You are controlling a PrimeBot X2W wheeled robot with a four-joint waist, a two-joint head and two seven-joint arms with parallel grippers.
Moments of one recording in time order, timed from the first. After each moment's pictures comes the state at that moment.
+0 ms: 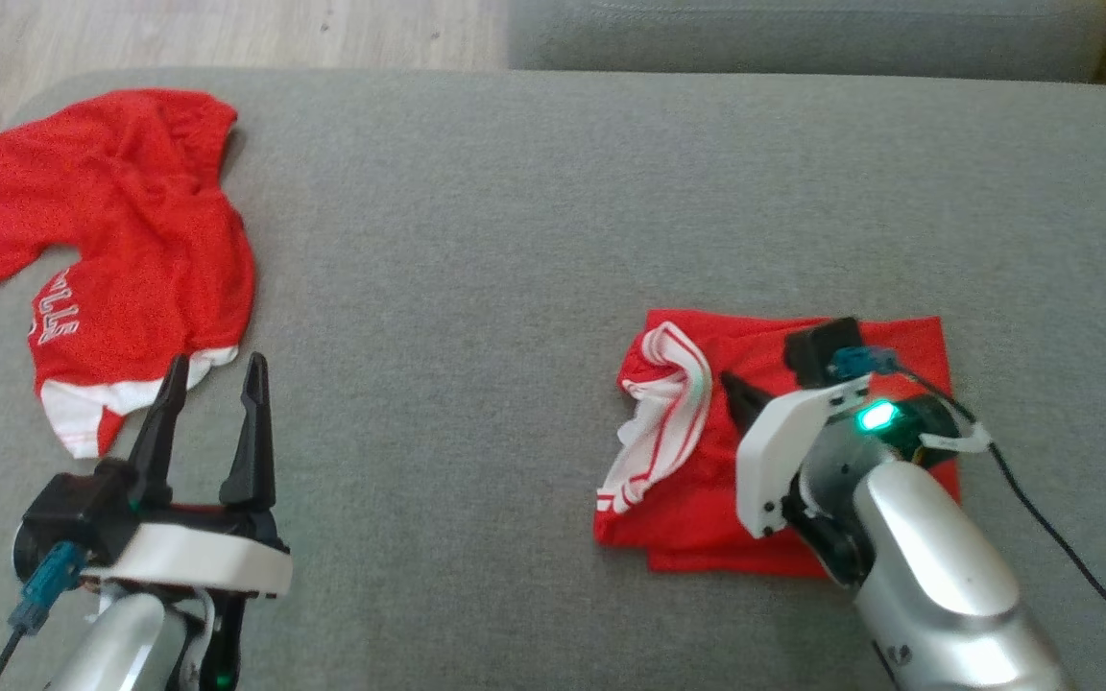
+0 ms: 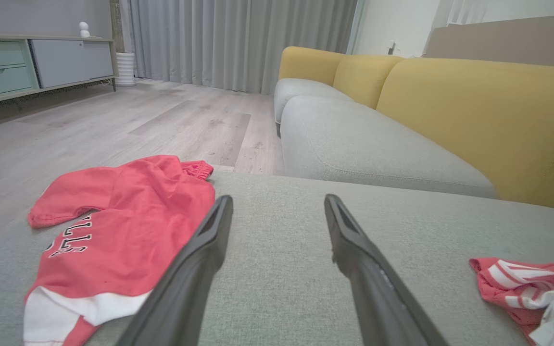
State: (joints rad) left arm -0.17 0.42 -0.42 0.16 -0.64 0.10 -0.25; right arm -0.41 -0.06 0.35 0.57 0.23 0.12 0.32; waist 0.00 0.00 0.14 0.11
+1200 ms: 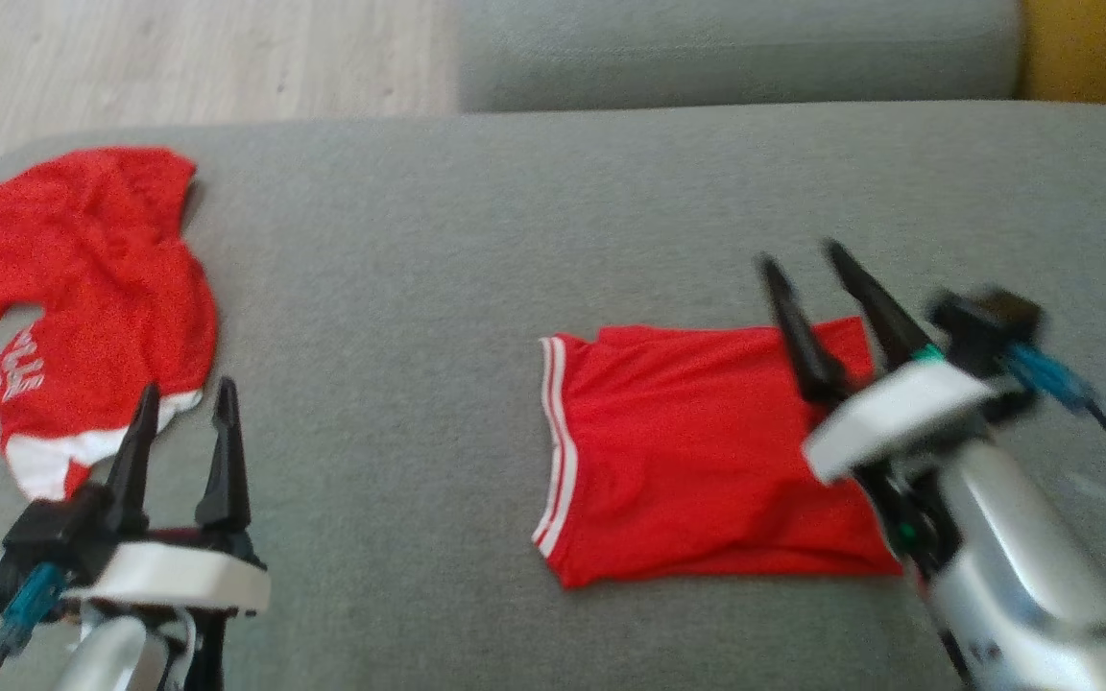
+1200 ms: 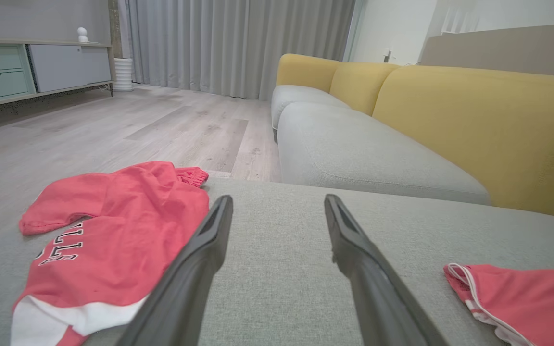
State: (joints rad) left arm -0.14 0.38 -0.35 0.22 -0.62 0.07 -0.25; right arm -0.40 -0.17 0.39 0.38 0.49 0.12 -0.08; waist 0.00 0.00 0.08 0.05
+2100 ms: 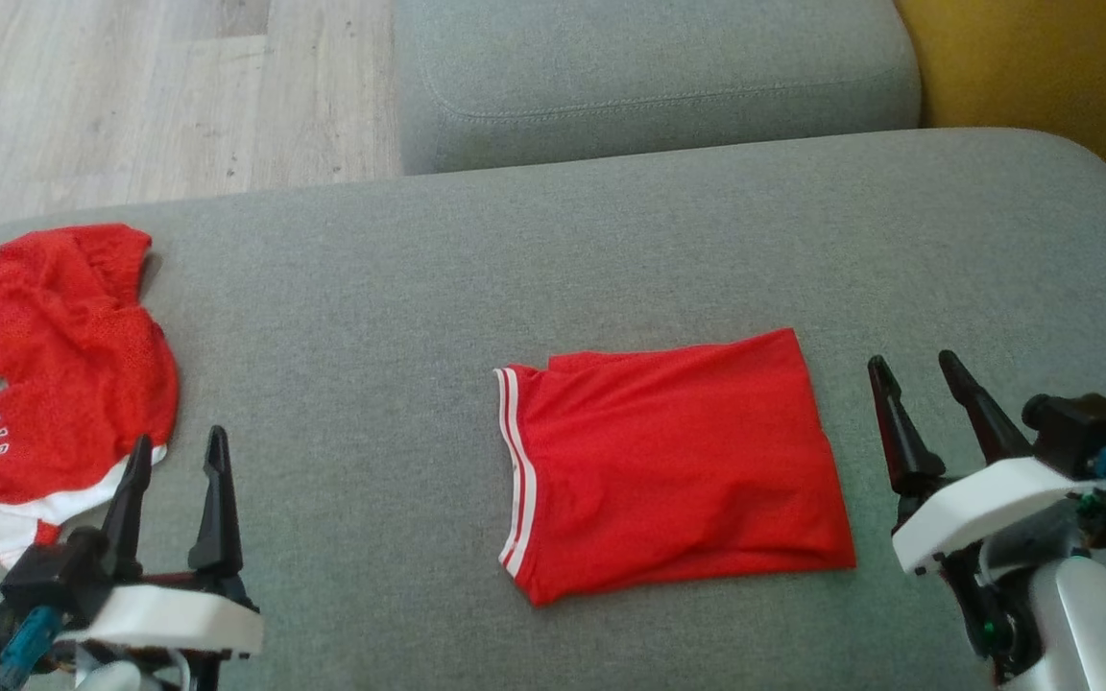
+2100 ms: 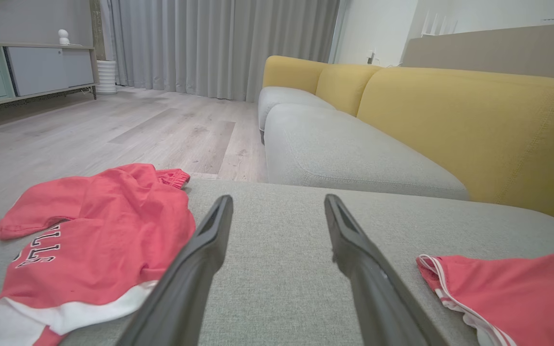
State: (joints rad) left arm -0.05 0.38 -0.32 0.22 -0.62 0.08 -0.25; right arm -0.08 -0.14 0.07 0.15 0.32 0.12 0.09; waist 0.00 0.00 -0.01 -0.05
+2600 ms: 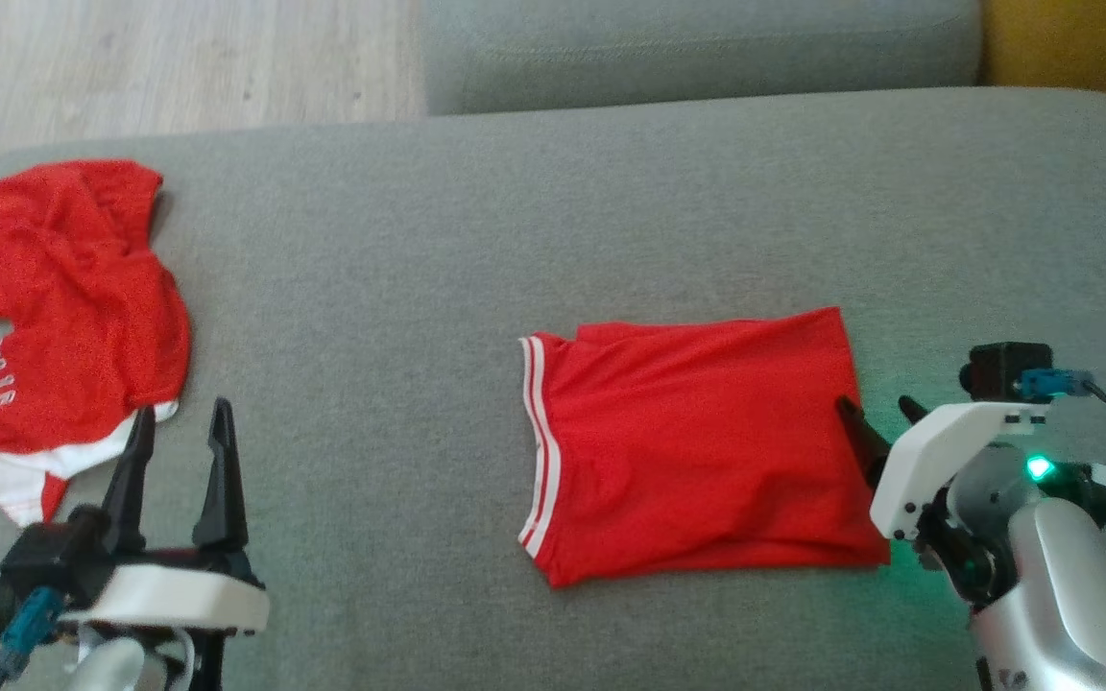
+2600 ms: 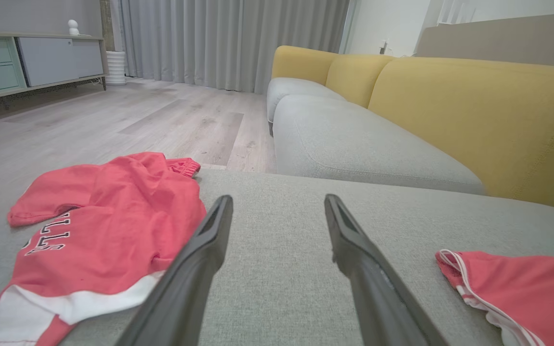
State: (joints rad) left arm -0.07 0.38 -0.32 0.18 -0.61 0.09 -0.25; right arm -0.24 -0.09 0.00 0.38 0.27 0.12 0.48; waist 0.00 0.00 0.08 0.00
